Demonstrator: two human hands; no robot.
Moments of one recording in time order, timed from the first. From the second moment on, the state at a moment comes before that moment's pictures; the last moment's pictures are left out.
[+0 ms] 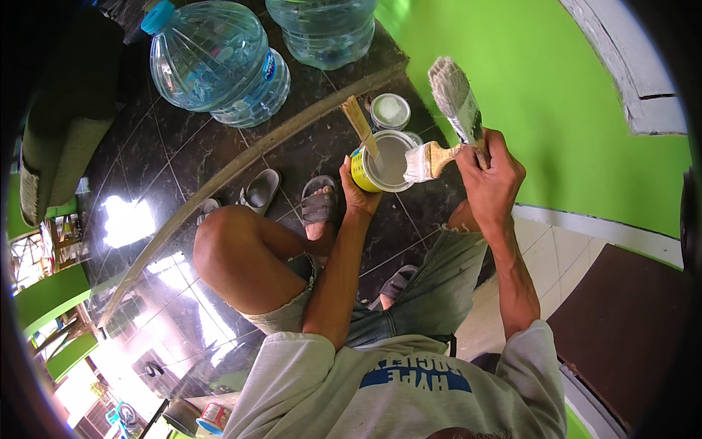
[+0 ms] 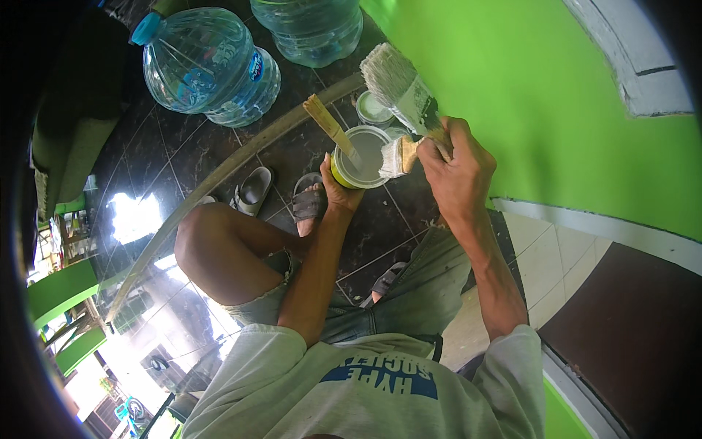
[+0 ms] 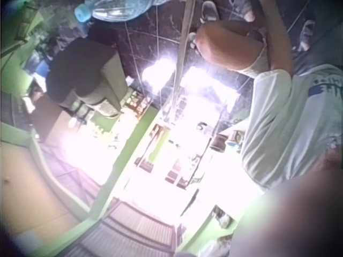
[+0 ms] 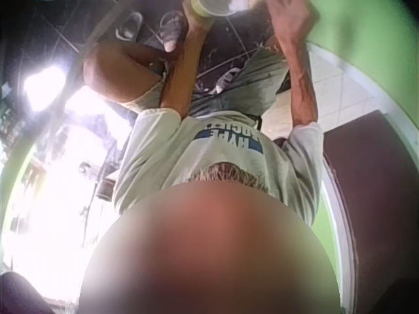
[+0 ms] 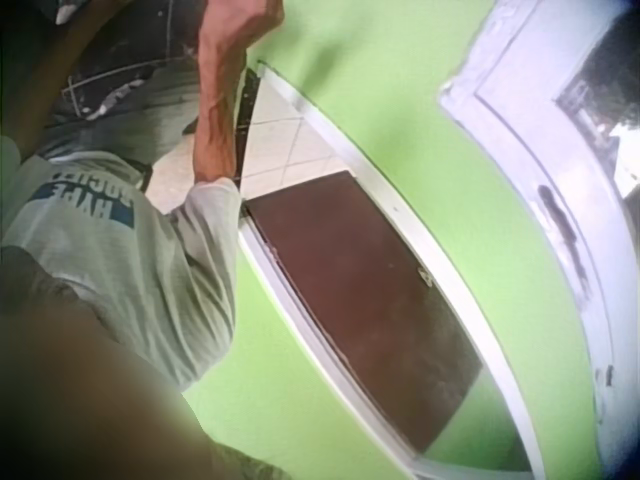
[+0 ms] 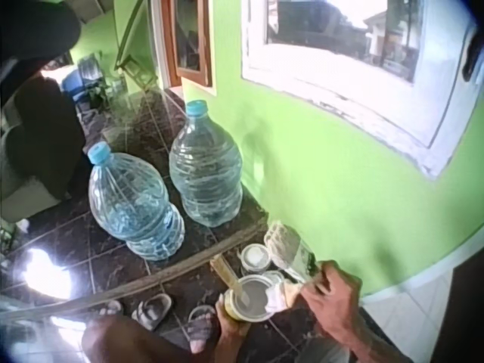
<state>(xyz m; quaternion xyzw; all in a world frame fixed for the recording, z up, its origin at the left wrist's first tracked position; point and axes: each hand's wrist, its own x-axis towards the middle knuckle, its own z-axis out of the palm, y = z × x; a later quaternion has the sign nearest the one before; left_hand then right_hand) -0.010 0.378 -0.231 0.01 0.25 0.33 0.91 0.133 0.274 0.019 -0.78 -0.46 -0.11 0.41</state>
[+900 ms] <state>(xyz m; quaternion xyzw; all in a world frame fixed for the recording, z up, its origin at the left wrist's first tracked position) -0.008 0.382 -0.204 -0.01 0.23 0.31 0.92 0.172 0.207 0.015 -0.67 -0.64 0.09 0.36</state>
